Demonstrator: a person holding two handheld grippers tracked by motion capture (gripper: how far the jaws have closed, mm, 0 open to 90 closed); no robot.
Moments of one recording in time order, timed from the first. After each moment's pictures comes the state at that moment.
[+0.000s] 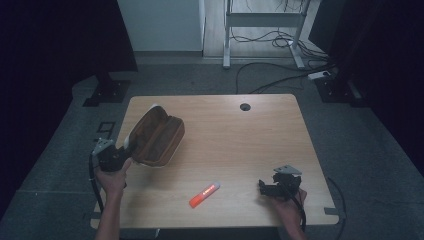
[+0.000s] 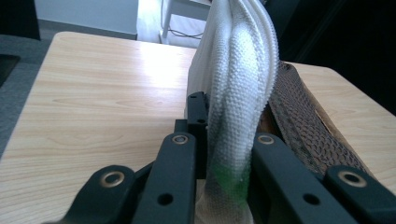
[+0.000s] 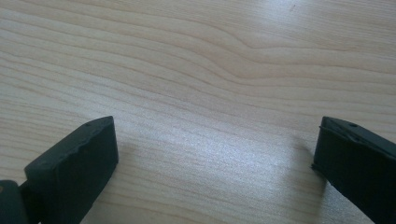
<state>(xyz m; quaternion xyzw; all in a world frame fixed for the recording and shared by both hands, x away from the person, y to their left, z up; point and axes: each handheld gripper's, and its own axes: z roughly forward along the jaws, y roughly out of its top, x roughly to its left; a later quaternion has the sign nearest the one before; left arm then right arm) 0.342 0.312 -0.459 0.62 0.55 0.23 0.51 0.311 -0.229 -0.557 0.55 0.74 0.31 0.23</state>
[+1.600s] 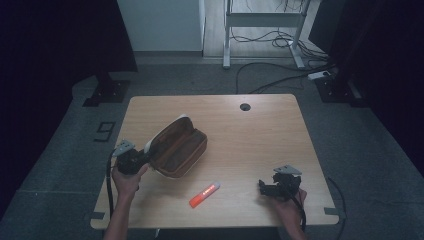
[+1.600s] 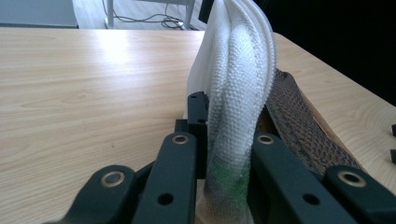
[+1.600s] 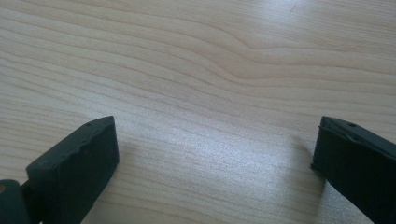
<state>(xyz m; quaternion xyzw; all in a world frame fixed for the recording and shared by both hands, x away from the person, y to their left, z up) 0.345 0.267 -0.471 0.70 0.46 0.18 0.52 0.311 -0.228 -0.557 0.55 0.74 0.32 0.23</state>
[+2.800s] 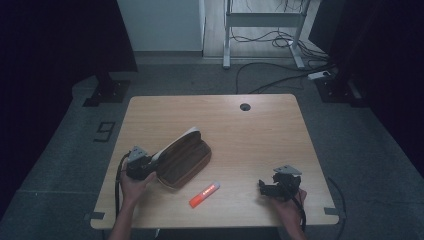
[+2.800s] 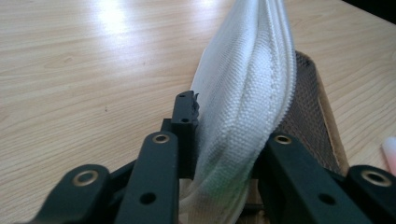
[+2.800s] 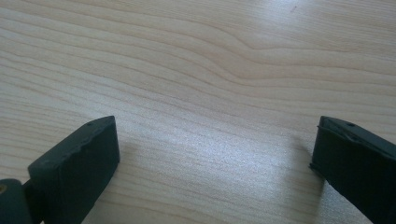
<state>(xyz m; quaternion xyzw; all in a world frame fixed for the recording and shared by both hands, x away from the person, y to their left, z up) 0.348 0.255 -0.507 0.75 0.44 0.19 0.46 0.311 -0.229 -0.556 0.55 0.74 0.31 0.23</state>
